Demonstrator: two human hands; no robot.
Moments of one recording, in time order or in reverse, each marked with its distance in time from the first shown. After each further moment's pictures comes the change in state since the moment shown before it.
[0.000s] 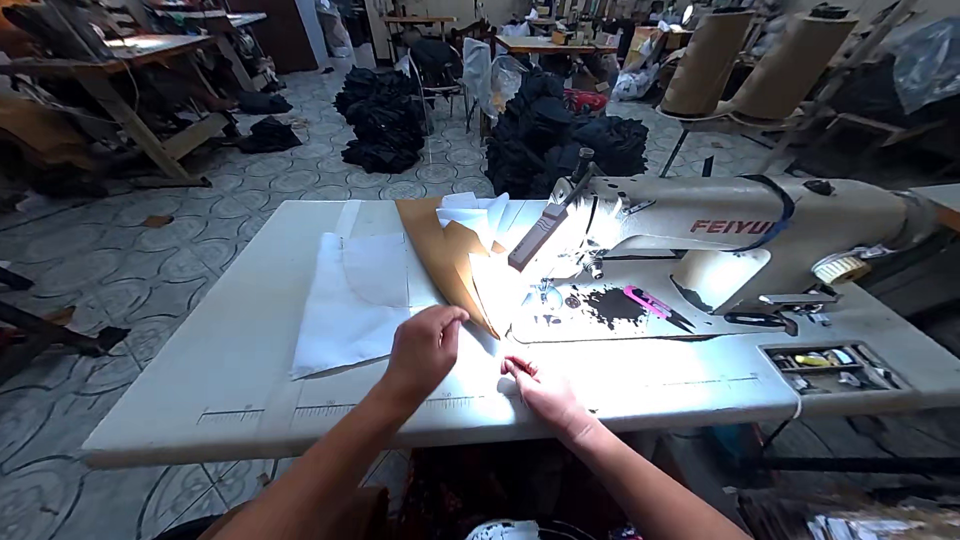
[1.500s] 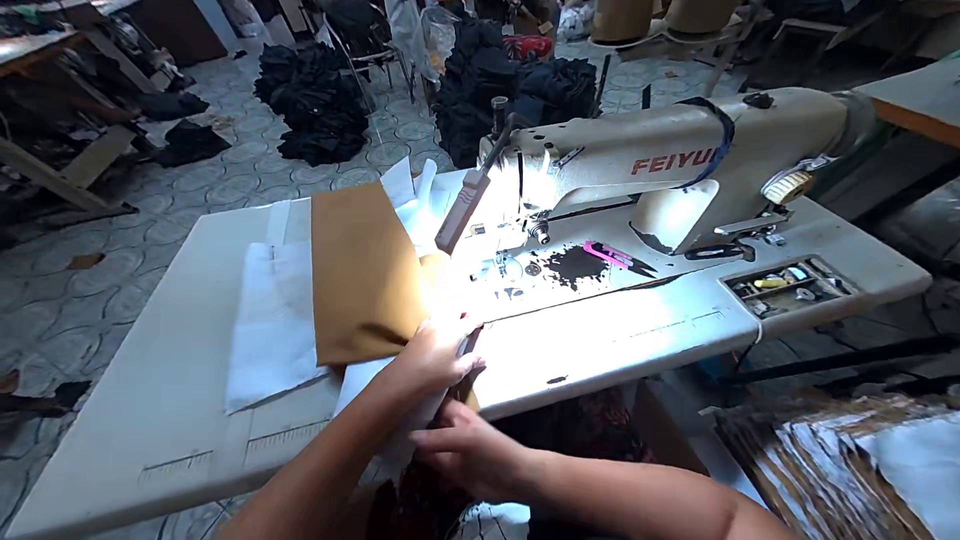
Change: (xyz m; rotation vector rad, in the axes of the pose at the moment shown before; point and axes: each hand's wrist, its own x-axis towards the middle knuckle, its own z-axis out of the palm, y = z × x) left_hand 0.029 0.012 0.043 -0.017 -0.852 -0.039; right_hand -0.040 -0.013 0.073 1.235 -0.306 0.167
